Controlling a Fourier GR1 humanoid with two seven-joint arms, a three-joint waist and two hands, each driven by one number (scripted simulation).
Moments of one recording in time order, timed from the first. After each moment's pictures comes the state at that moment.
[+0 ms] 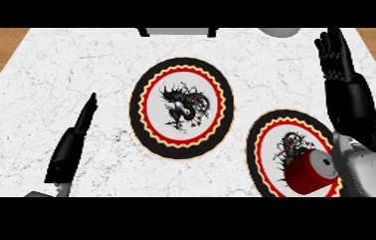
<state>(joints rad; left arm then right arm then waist) -0.02 0.45 -0.34 -1.50 0.08 0.35 -0.15 -0.30 -0.37 0.09 -1.61 -0.09 -0.22 -0.21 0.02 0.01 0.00</state>
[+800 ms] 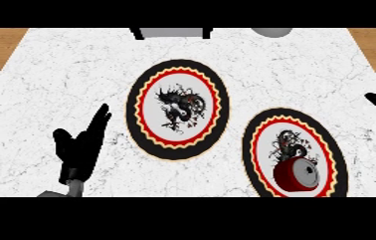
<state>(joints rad) -0.01 0.32 -0.28 -1.46 0.32 0.26 0.11 -0.20 -0.65 -0.24 -1.37 -0.33 0.07 -0.09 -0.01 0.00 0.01</state>
